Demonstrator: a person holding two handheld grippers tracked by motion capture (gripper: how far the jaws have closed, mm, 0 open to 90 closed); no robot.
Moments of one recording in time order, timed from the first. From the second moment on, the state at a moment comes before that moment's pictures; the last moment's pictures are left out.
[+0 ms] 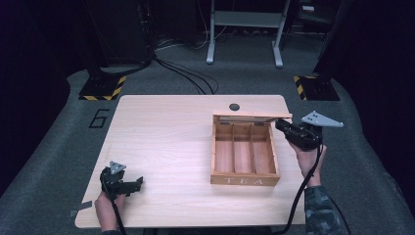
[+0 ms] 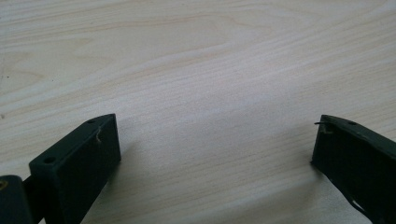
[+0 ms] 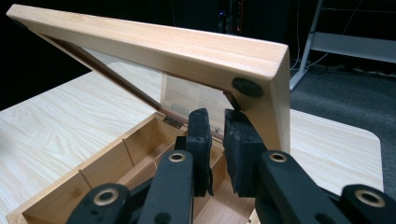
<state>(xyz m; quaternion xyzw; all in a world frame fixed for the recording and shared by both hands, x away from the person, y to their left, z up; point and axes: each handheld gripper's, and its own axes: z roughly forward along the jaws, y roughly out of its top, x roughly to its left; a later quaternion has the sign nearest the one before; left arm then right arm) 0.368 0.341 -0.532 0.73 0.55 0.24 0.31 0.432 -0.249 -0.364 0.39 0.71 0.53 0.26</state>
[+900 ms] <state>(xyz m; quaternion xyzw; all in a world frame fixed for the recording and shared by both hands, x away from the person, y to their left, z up) 0.368 0.341 -0.532 0.73 0.55 0.24 0.31 0.439 -0.247 -0.357 0.39 0.71 0.52 0.26</state>
